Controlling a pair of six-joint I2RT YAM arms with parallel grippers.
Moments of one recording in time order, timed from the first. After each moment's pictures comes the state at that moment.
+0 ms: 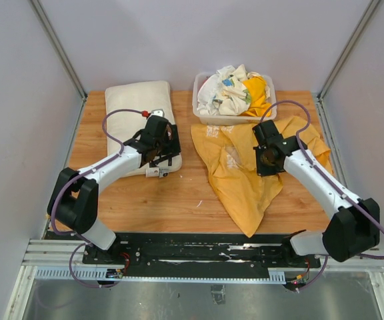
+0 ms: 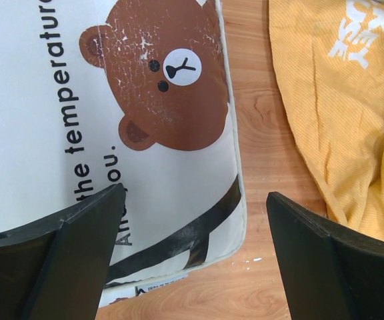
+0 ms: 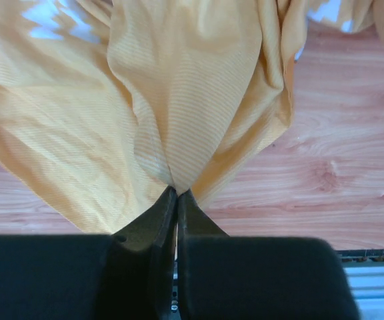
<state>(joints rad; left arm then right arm) -0.48 1.56 1.05 -0.22 -0.25 -0.50 0.40 1.36 1.09 -0.95 0.22 0.34</state>
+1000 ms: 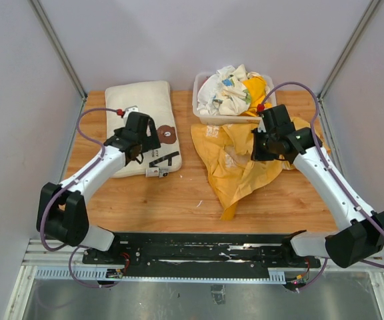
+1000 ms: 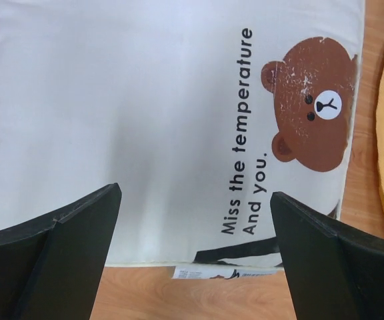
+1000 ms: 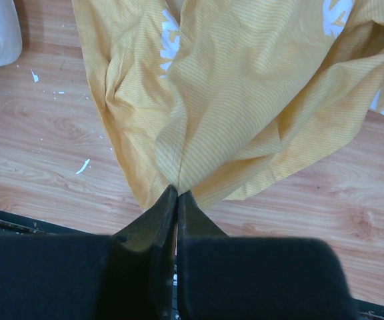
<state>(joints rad) -0.38 1.45 1.06 -0.41 -0.41 -0.51 0.41 1.30 1.32 -0.96 0.01 0.30</state>
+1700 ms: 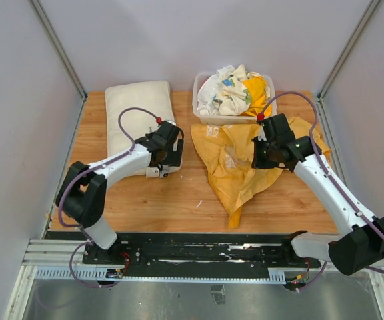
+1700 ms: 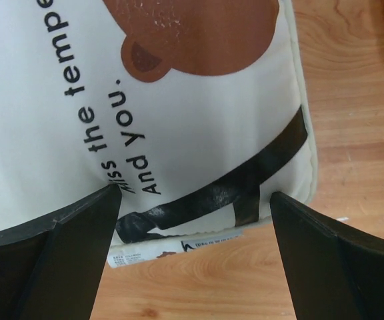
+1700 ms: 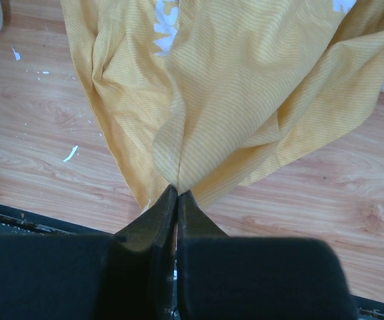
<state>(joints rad) -0.55 1.60 1.09 -0.46 -0.35 -0.34 0.41 1.24 1.19 -0.92 -0.01 0.30</state>
